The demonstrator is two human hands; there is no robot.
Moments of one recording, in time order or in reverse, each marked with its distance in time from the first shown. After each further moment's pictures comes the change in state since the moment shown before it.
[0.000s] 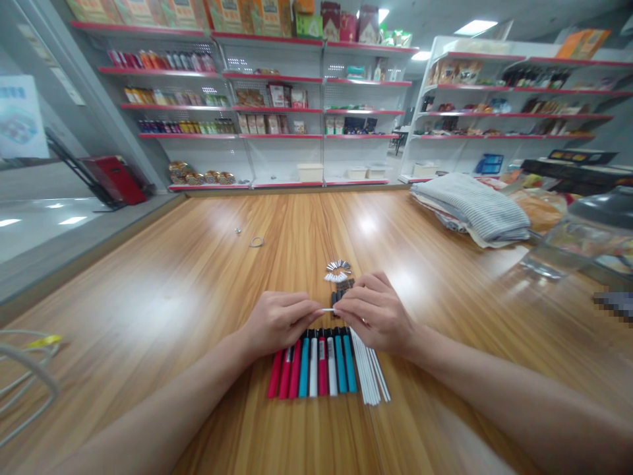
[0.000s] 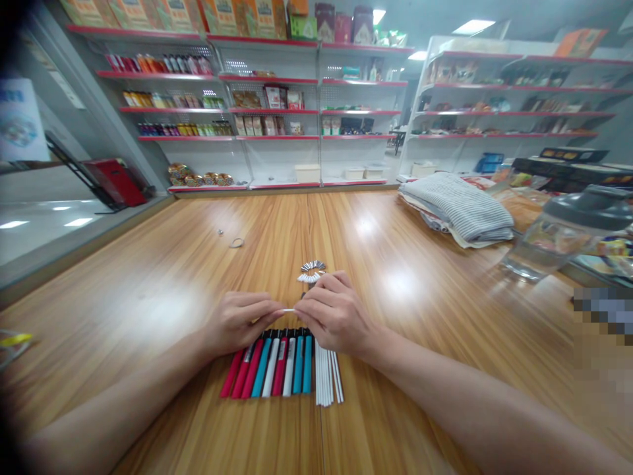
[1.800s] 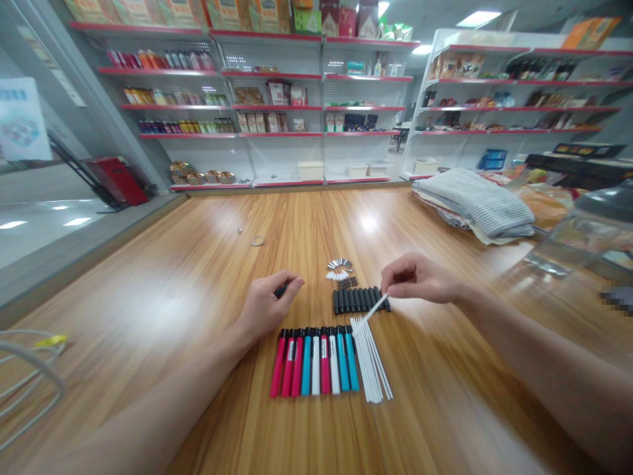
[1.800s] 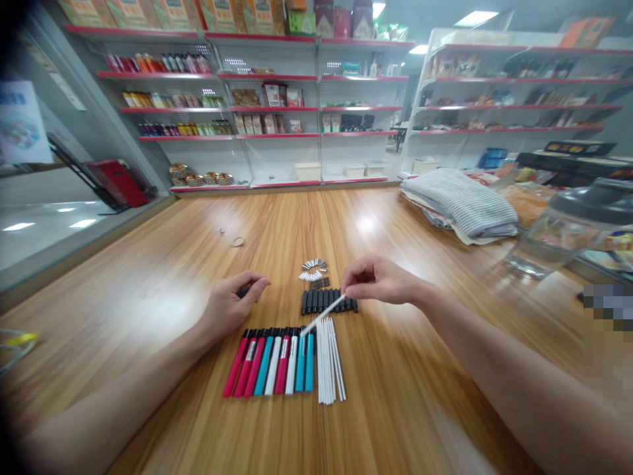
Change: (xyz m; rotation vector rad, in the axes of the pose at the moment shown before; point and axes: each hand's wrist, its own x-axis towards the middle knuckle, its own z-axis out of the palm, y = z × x) left_hand 0.007 -0.013 -0.004 -0.285 0.260 -0.488; right_hand 0.010 0.066 -0.067 0.825 -0.564 0.498
